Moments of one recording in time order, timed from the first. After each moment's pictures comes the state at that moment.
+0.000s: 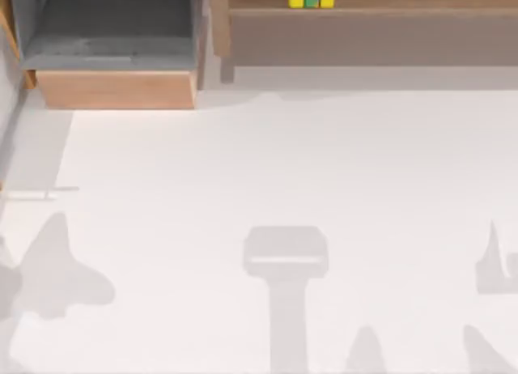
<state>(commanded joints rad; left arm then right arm) 0.64 1.81 0.53 1.59 0.58 1.45 0.00 0.00 0.00 0.00 0.00 0.00</state>
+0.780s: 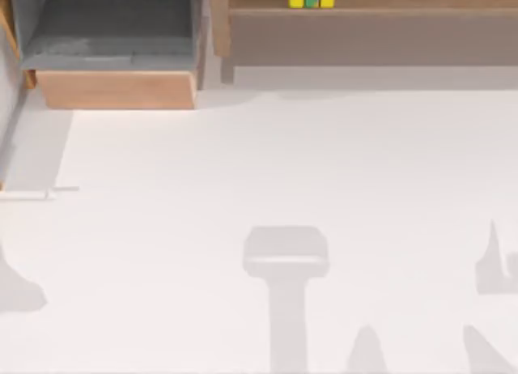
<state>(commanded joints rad) 0.72 1.99 0.44 1.54 0.76 1.59 0.00 0.00 0.00 0.00 0.00 0.00</state>
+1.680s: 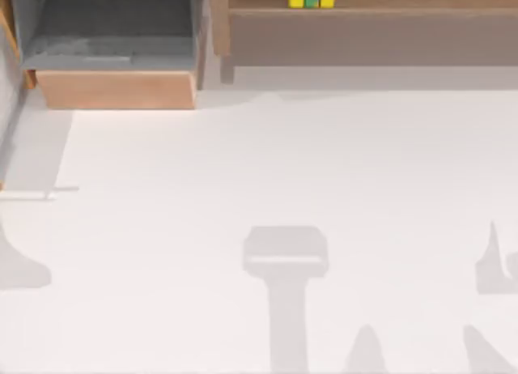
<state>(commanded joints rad) 0.66 2.02 0.52 1.49 0.70 1.59 0.00 0.00 0.00 0.00 0.00 0.00</state>
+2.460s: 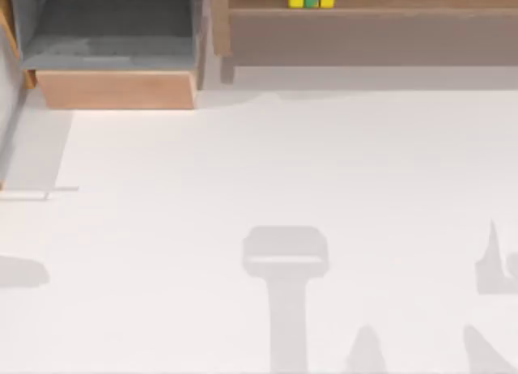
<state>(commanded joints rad) 0.66 2.02 0.52 1.49 0.70 1.59 0.00 0.00 0.00 0.00 0.00 0.00</state>
